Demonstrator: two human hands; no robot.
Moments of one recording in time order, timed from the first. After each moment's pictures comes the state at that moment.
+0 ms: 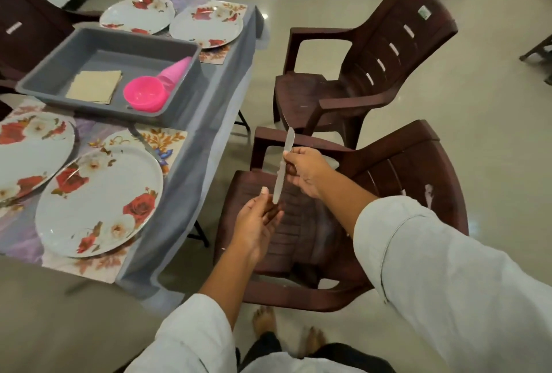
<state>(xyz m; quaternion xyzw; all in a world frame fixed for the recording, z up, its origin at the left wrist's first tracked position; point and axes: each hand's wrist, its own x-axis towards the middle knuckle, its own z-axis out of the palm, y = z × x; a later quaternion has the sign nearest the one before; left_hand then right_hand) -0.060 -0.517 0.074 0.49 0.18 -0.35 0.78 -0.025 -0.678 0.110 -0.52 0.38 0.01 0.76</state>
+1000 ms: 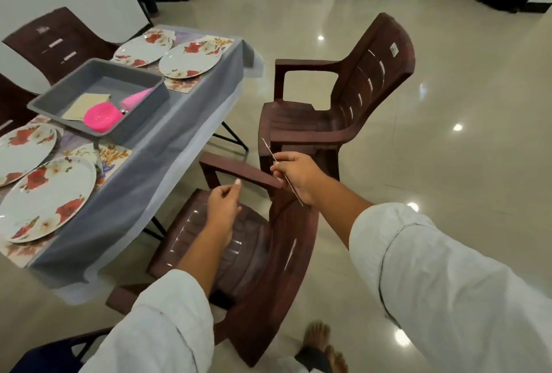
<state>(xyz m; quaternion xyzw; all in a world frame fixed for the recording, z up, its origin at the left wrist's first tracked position) -0.102 -0.819 0.092 0.75 0.18 -0.10 0.63 -0.098 -1.003 0.139 -0.59 0.27 0.11 0.75</state>
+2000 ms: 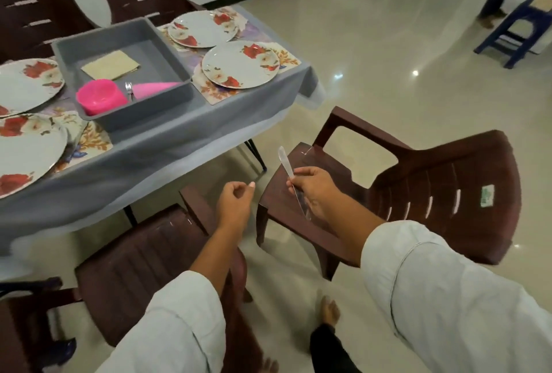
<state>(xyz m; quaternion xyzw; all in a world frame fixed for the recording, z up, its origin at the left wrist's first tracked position) 0.167 -0.964 0.056 0.73 0.32 0.05 0.60 0.242 -1.126 0.097 -0.67 0.21 0.22 0.68</state>
